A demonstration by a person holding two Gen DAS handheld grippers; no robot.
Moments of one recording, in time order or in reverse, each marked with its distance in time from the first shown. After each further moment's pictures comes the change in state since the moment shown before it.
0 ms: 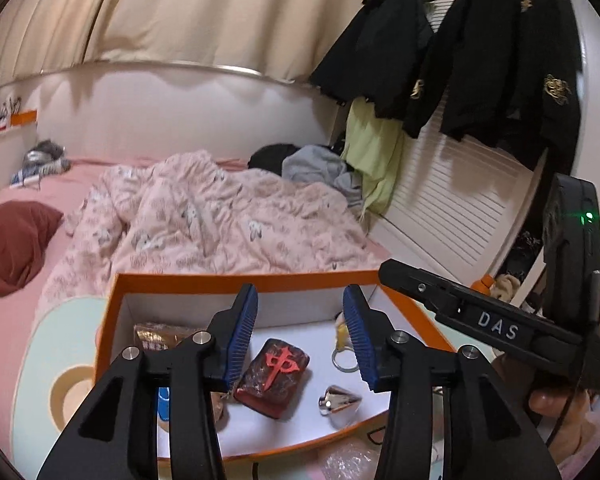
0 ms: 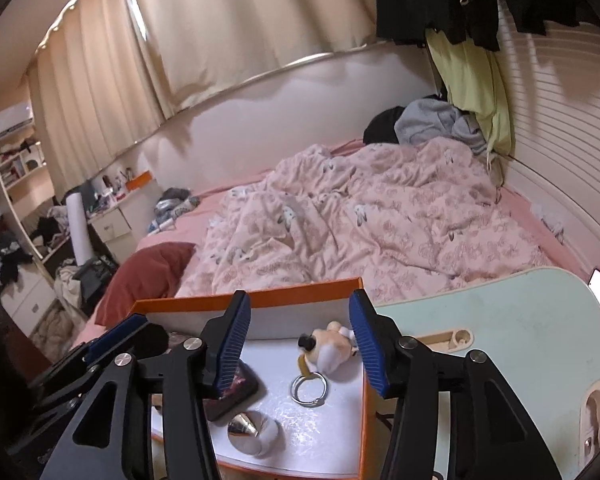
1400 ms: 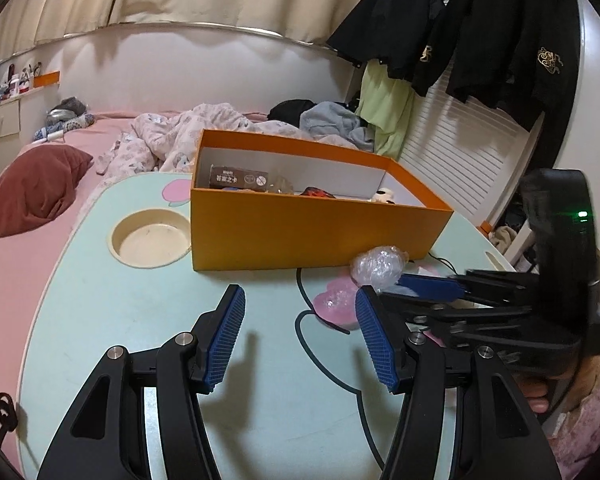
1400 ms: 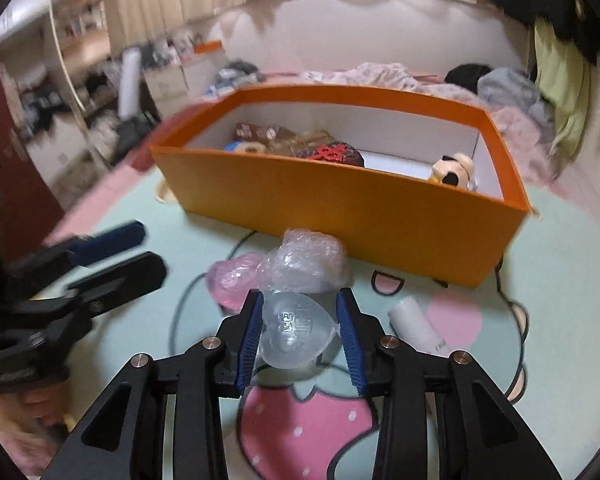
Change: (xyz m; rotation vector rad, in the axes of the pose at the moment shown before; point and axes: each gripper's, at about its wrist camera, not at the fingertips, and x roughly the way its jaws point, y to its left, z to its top) left arm -0.084 0.007 -0.094 -0.043 0.151 0.054; right arm -0.030 0.051 -0.108 -0.300 0.358 0.150
